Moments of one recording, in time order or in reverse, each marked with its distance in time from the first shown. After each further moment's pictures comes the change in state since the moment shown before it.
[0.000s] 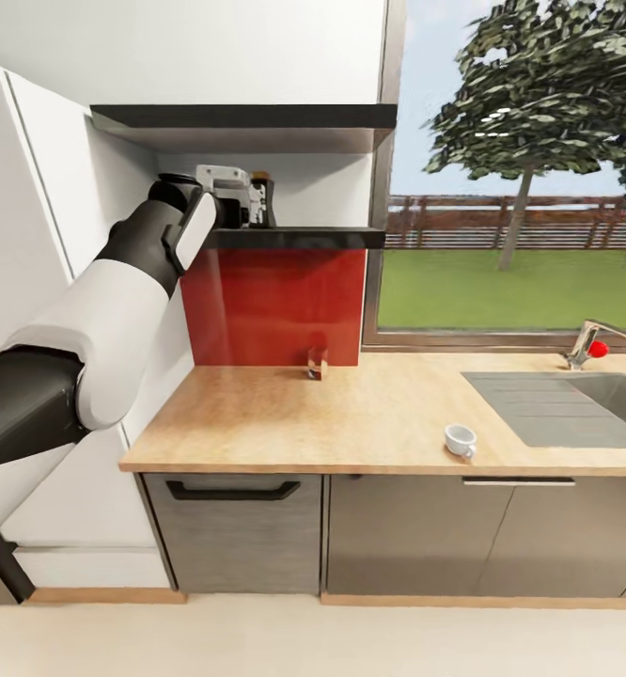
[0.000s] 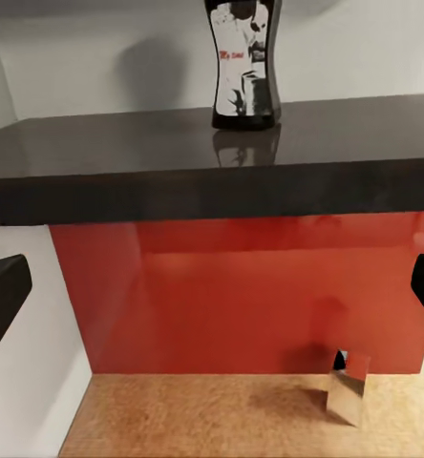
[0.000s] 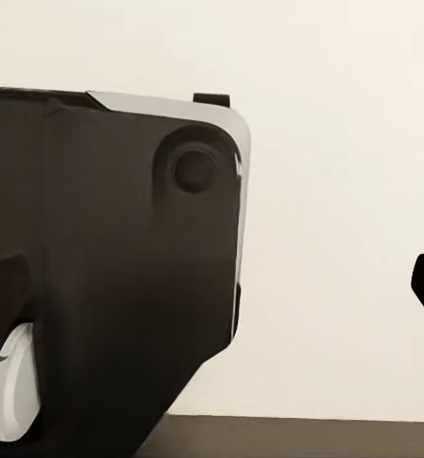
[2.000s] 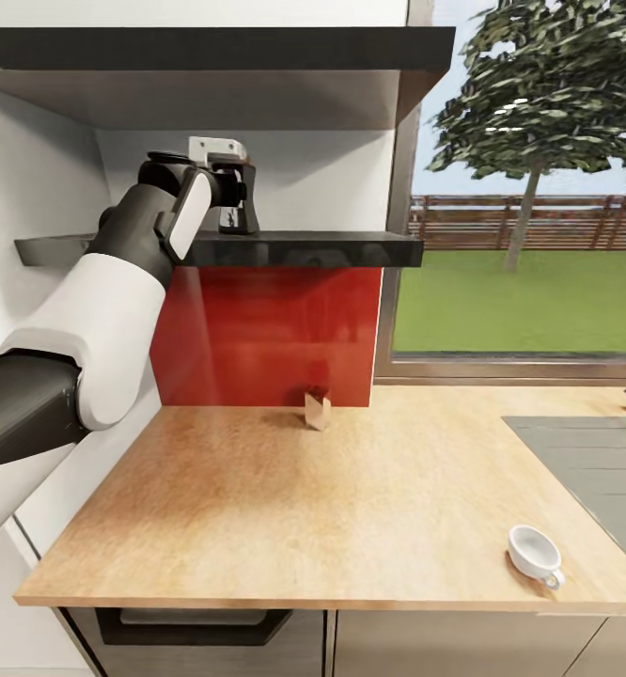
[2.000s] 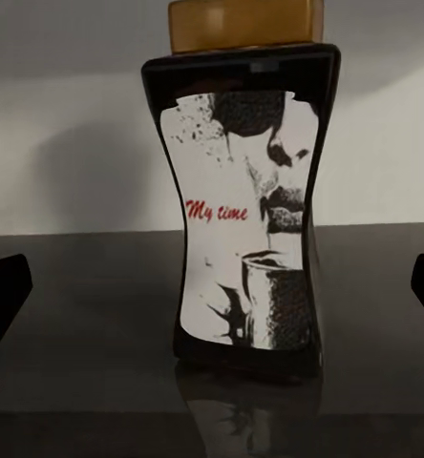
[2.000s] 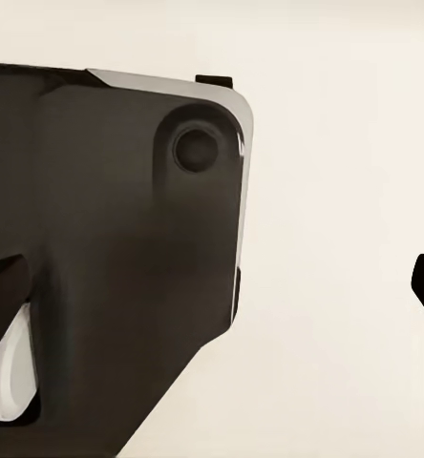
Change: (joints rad) left arm 0.000 -0.002 -0.003 -0.105 -0.001 -0.001 0.006; right arm 0.021 0.001 0.001 0.000 0.012 -0.002 0.000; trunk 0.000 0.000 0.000
